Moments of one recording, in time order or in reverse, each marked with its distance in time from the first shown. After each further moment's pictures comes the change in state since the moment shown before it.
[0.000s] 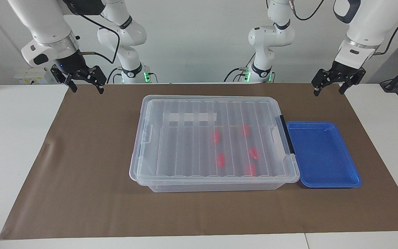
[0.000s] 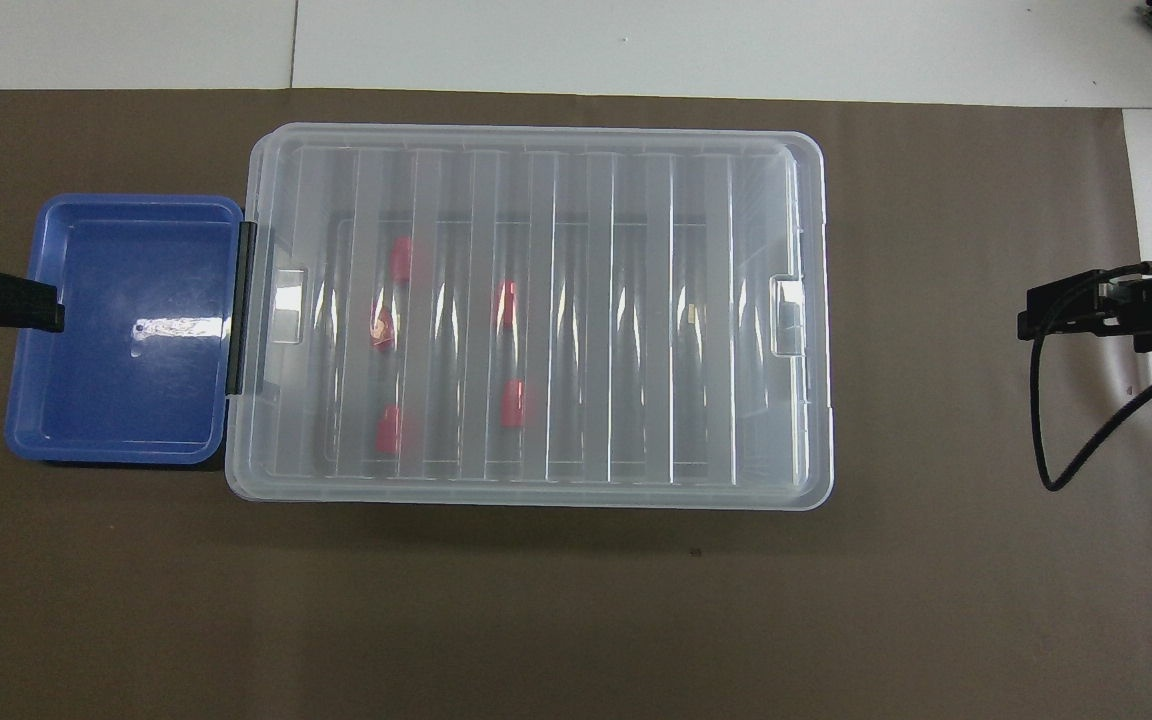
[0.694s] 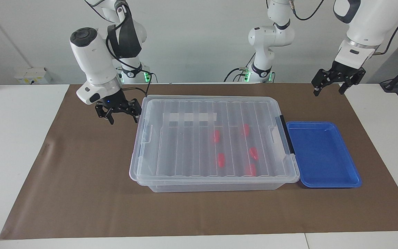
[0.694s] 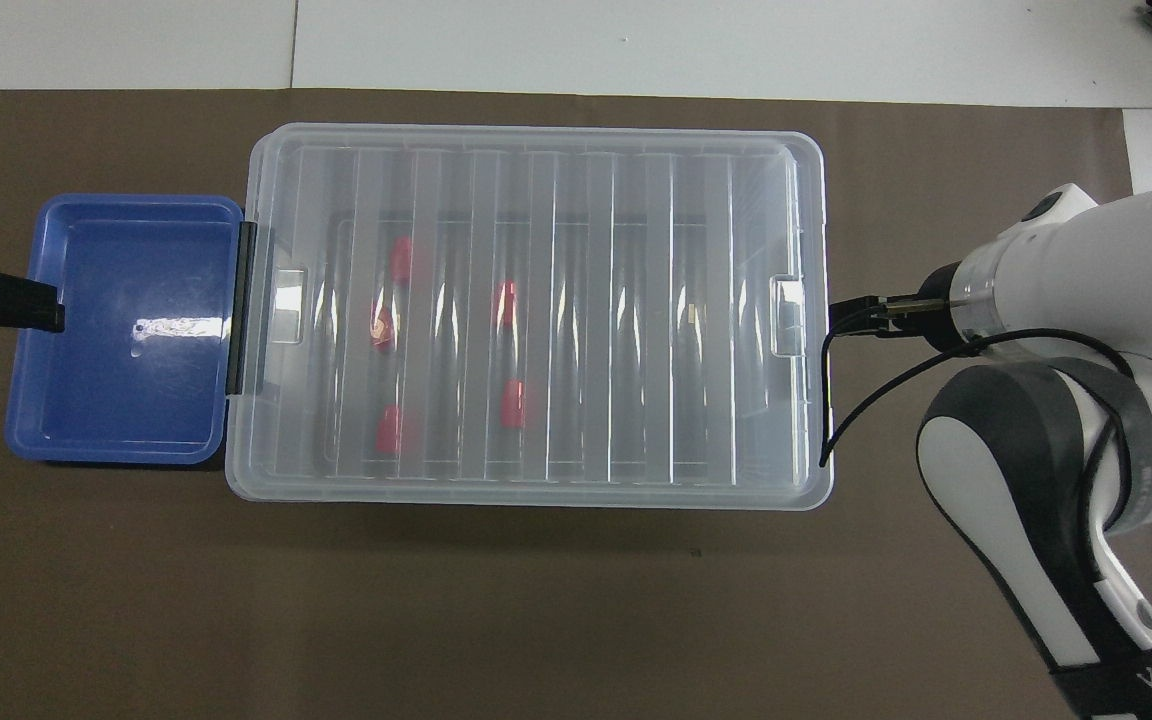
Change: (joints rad) left arm 0.000 0.000 0.000 0.000 0.000 0.000 0.000; right arm 0.138 0.046 0.004 -0.306 0.047 0.444 0.008
